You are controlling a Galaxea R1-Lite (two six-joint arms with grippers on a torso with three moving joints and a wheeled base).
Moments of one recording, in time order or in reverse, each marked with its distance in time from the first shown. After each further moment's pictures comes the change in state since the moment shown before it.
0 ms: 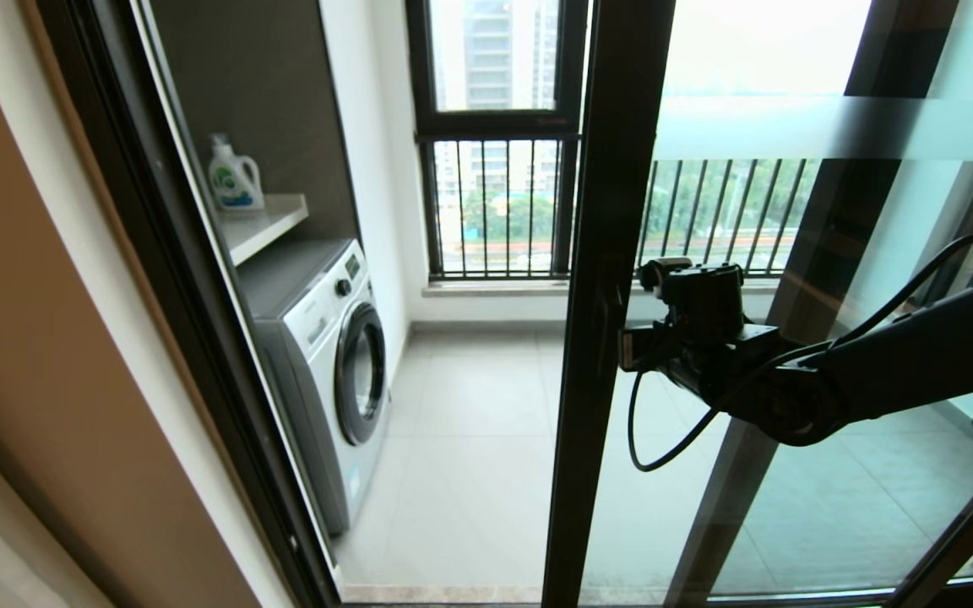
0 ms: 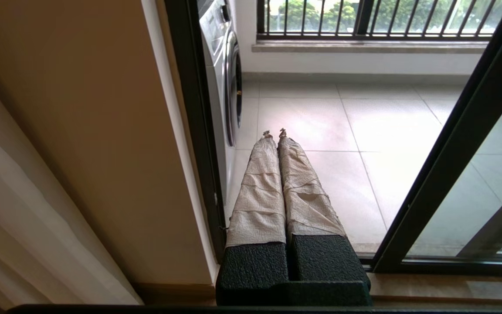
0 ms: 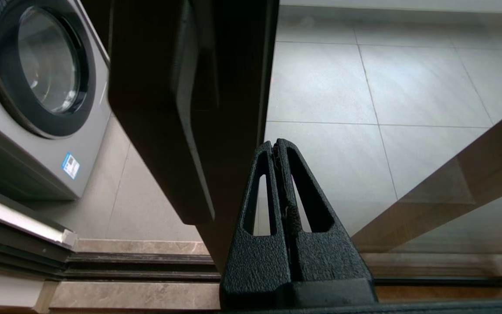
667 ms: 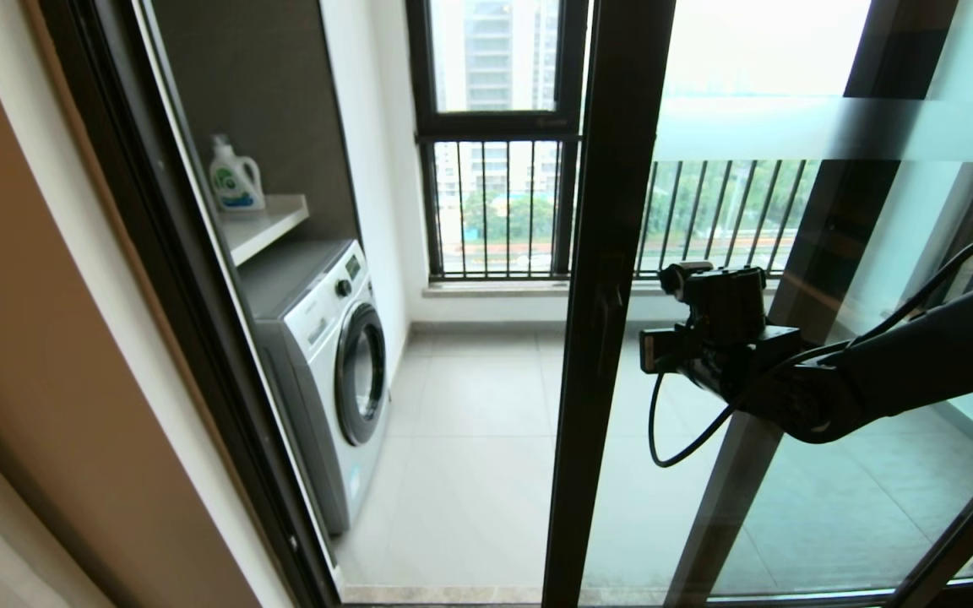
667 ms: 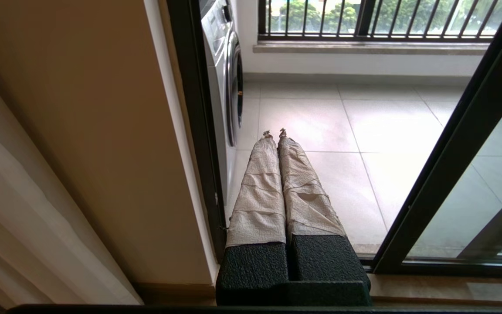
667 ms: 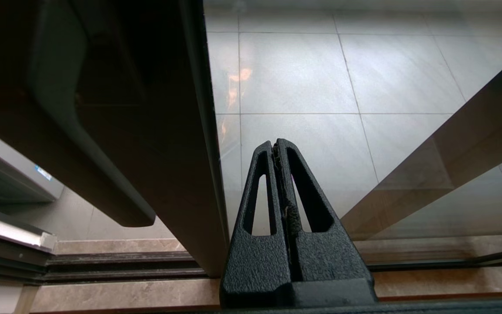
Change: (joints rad) left arm 0.000 0.000 0.000 0.000 0.000 0.000; right arm -0.065 -0.010 0.034 0.001 0.008 -0.008
